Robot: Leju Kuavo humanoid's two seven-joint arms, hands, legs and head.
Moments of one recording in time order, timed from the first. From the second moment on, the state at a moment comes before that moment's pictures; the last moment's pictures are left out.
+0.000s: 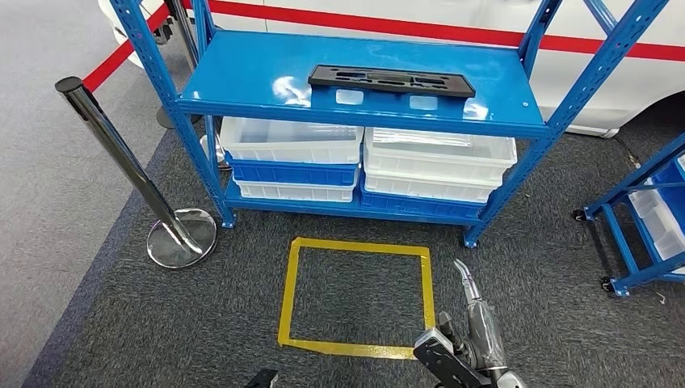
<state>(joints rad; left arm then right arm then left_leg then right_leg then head) -0.02 -0.27 -0.01 -0.17 -0.16 0.25 0.45 0.02 -0.13 0.13 -1.44 0.84 -0.34 -0.42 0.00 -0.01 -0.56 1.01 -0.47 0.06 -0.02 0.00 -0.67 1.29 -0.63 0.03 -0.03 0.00</state>
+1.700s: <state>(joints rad) -0.02 -0.27 -0.02 -0.17 -0.17 0.26 0.46 -0.12 -0.14 0.18 -1.35 0.80 -0.32 -0.39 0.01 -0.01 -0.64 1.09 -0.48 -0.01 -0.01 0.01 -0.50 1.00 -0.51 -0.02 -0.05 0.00</state>
